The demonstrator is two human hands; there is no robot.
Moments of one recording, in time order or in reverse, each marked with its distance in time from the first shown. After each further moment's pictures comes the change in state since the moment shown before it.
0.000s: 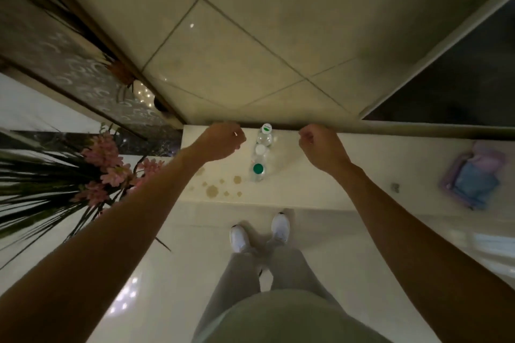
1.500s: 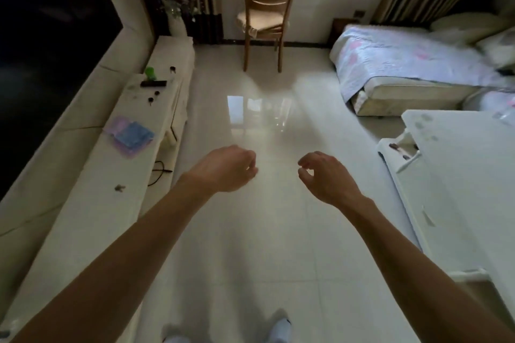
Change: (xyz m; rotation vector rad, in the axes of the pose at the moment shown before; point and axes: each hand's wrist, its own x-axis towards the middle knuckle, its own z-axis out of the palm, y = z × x) left_hand -0.512 0.247 0.366 1.074 -0.545 1.693; right_hand -0.775 0.090 0.070 0.035 0.999 1.140
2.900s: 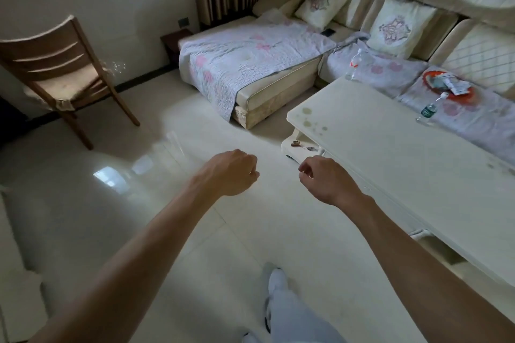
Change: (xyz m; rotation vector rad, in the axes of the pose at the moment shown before) left_hand 0.555 0.189 -0.085 0.273 -0.130 0.698; right_hand 0.263 0.327 -0.139 0.052 0.194 0.729
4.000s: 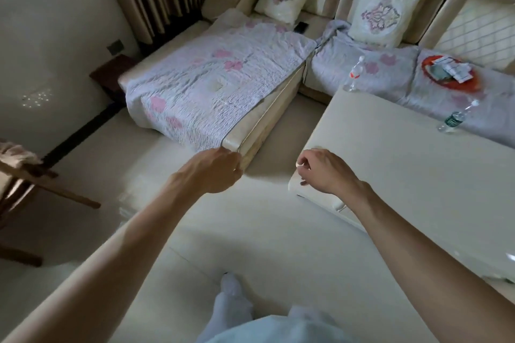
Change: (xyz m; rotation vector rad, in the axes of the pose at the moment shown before) left_hand 0.473 -0.313 -0.138 0.102 -0.105 0.214; right_hand 0.527 -0.035 -0.018 0.040 -0.023 0.251
